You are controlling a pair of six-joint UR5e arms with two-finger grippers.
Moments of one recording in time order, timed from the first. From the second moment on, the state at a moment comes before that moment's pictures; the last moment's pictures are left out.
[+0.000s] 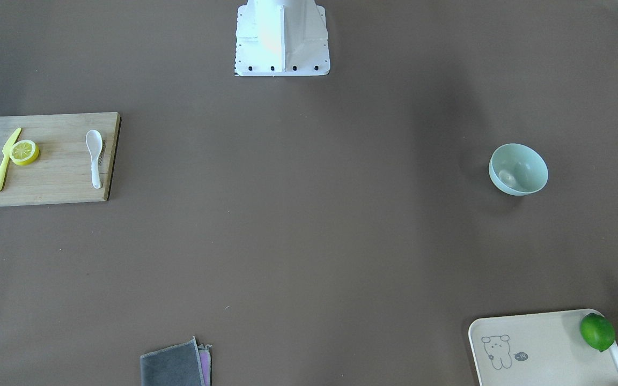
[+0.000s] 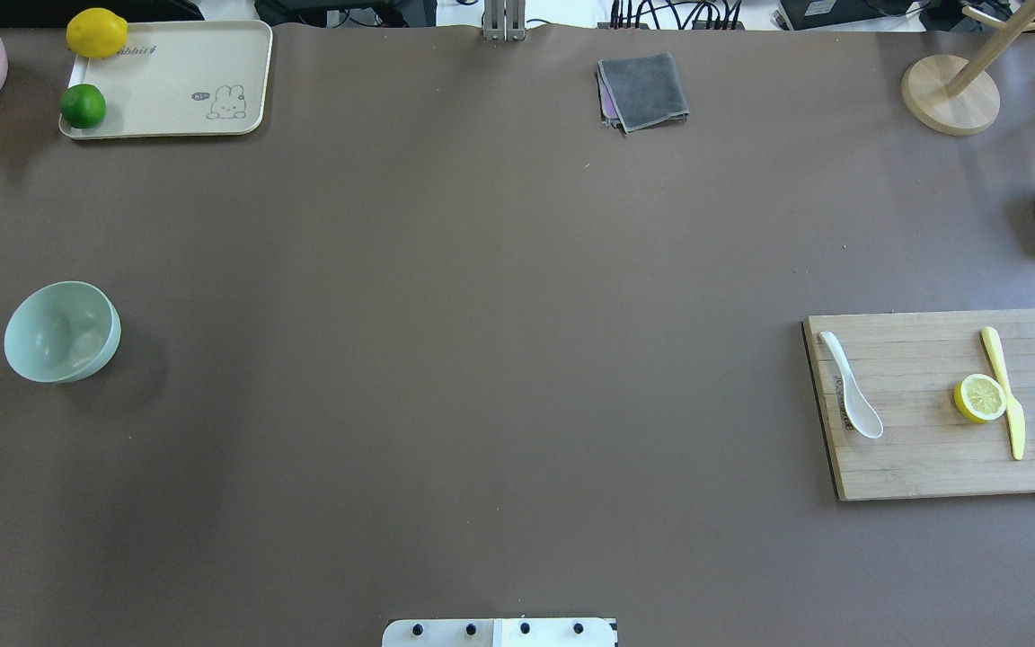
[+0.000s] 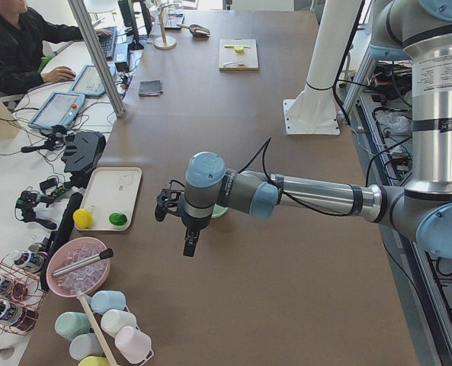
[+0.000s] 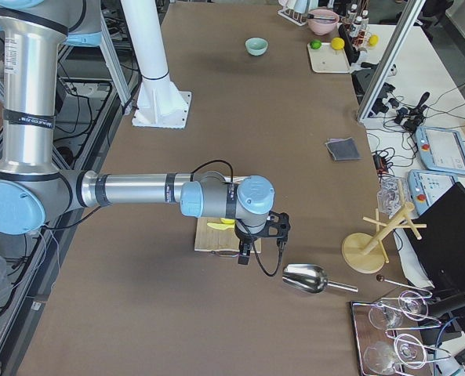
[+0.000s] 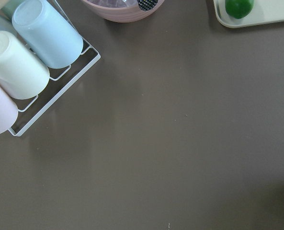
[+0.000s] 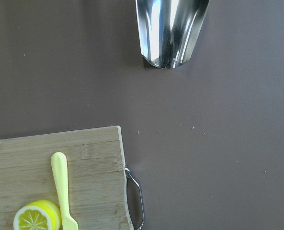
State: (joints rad) left arm -1.55 -1.45 -1.80 -1.75 -2.26 -0.15; right arm 1.54 -1.69 1.75 -1.63 2.40 0.12
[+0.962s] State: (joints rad) left arm -1.54 -1.50 -1.78 -1.81 -2.42 -0.15; right arm 1.54 -1.64 1.82 -1.63 2.41 0.11
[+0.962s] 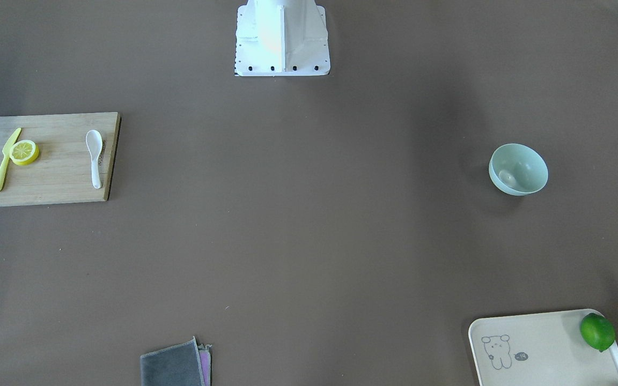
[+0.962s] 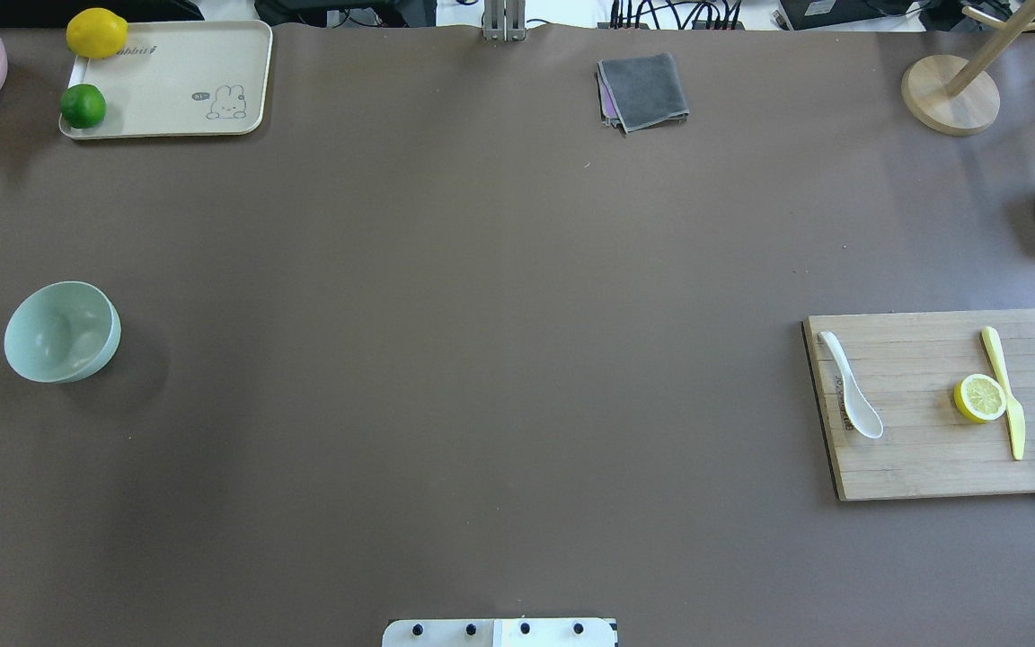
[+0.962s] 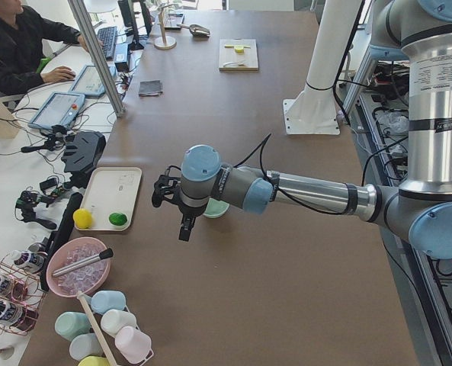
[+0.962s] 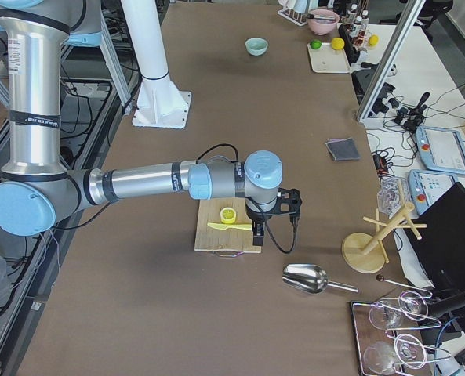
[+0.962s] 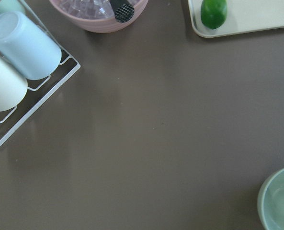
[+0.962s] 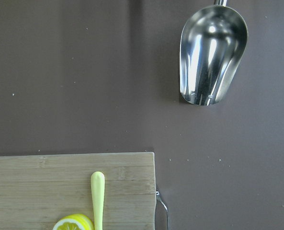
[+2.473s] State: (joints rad) left arm -1.06 -1.56 -1.48 -2.39 -2.39 -0.56; right arm 1.52 -1.61 1.82 -1.63 2.45 0.12
